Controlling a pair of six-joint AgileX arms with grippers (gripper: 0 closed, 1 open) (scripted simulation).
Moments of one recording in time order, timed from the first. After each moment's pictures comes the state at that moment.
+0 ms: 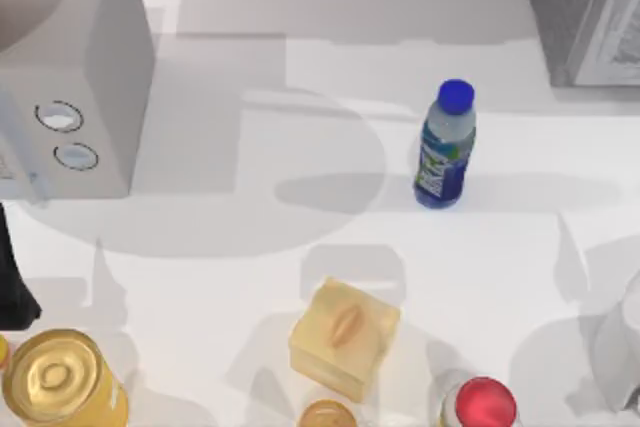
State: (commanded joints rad) left arm 0.00 0.00 0.00 0.00 0.00 0.00; right arm 0.03 0.37 0.18 0.24 -0.20 -0.12
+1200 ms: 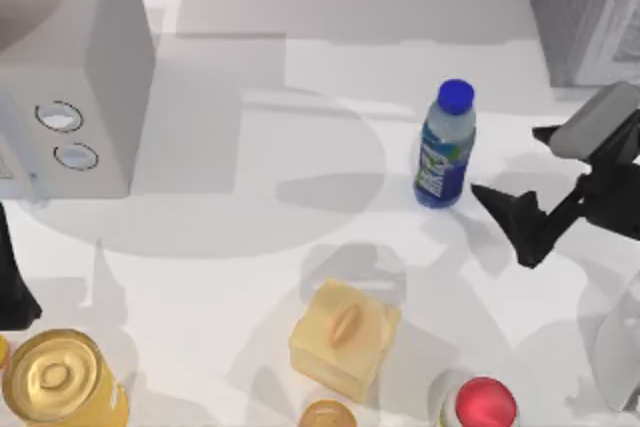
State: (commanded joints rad) left arm 0.00 0.00 0.00 0.00 0.00 0.00; right arm 0.19 1.64 0.50 0.66 -0.51 -0.25
